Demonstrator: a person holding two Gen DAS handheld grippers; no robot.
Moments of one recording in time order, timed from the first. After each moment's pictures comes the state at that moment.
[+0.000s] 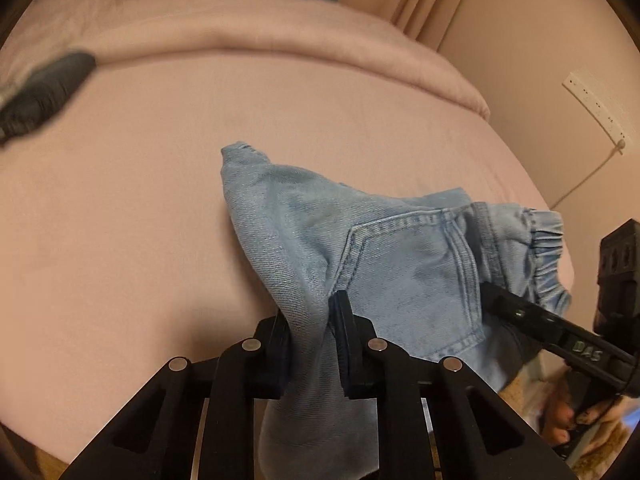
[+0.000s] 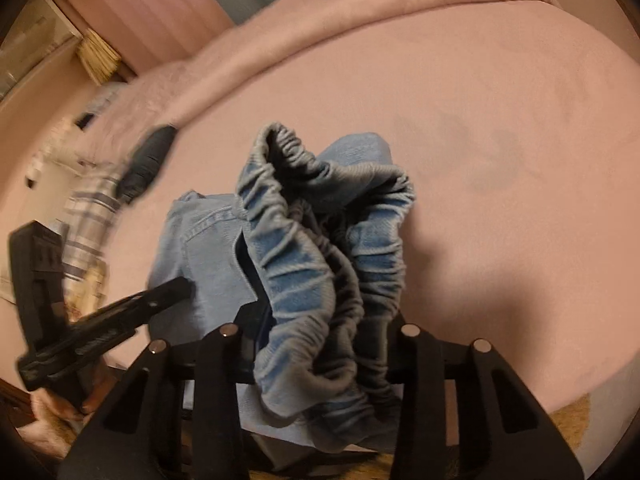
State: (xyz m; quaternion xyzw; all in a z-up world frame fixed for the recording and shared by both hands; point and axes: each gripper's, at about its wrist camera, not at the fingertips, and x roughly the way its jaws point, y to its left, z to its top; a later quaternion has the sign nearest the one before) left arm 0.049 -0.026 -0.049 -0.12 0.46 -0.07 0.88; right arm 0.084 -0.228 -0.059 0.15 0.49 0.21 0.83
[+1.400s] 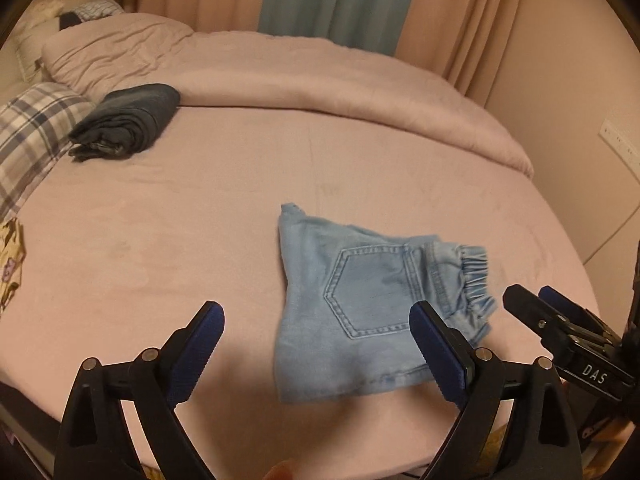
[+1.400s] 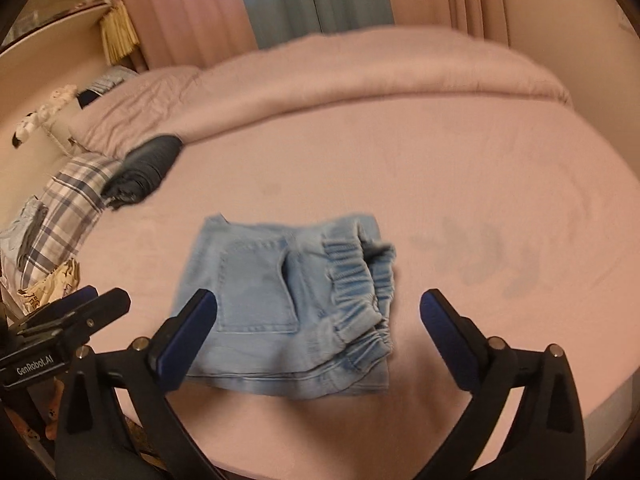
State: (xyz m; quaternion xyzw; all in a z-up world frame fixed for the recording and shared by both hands) left arm 0.020 0.044 -0.007 -0.13 0.41 0.04 0.90; right arm 0.078 -0.175 0.004 0.03 0.41 0.17 0.89
